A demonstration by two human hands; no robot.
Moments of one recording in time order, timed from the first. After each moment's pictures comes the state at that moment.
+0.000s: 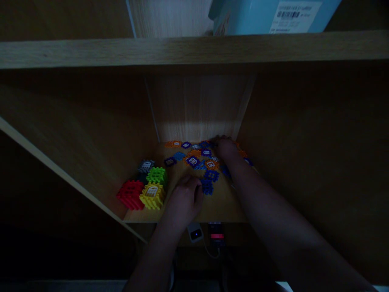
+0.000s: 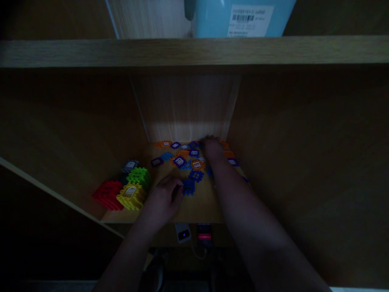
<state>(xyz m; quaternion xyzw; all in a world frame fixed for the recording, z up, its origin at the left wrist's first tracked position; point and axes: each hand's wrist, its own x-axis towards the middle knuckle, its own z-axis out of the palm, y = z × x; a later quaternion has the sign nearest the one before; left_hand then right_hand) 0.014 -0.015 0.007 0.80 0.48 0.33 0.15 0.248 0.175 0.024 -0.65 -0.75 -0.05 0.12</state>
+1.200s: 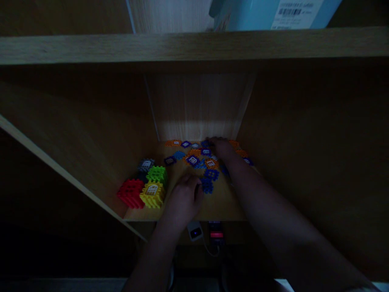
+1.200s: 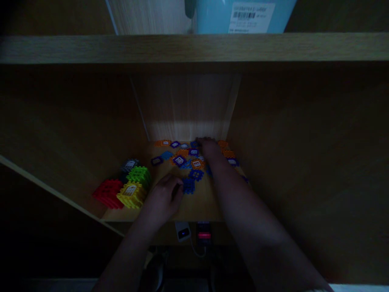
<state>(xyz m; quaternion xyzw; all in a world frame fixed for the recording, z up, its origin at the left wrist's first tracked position) 0.013 -0.016 0.005 0.80 0.48 0.33 0.14 0.247 0.185 0.012 -0.62 -0.77 -0.05 0.15</state>
